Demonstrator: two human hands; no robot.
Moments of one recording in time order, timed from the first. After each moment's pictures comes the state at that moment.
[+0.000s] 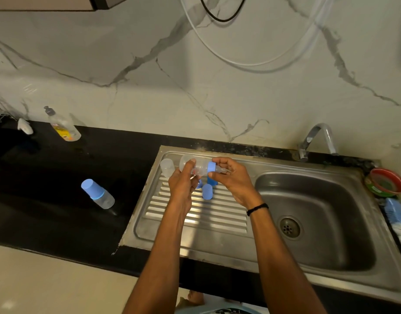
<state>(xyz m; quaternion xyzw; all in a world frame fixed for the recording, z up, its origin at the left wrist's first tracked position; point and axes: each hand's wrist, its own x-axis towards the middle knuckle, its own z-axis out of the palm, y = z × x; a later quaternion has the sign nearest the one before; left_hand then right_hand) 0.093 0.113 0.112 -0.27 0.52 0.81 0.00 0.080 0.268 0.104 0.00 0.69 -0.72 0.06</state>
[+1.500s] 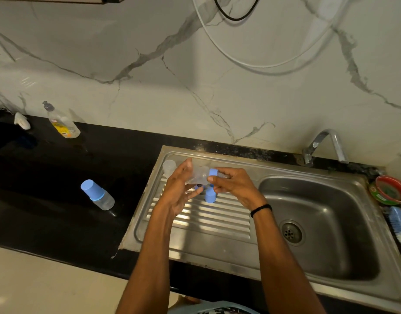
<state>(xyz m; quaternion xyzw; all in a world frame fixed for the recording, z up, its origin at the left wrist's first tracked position) 0.086 0.069 0.107 -0.16 0.54 0.81 0.14 0.067 0.266 0.101 -0.03 0.71 -0.69 0.16</state>
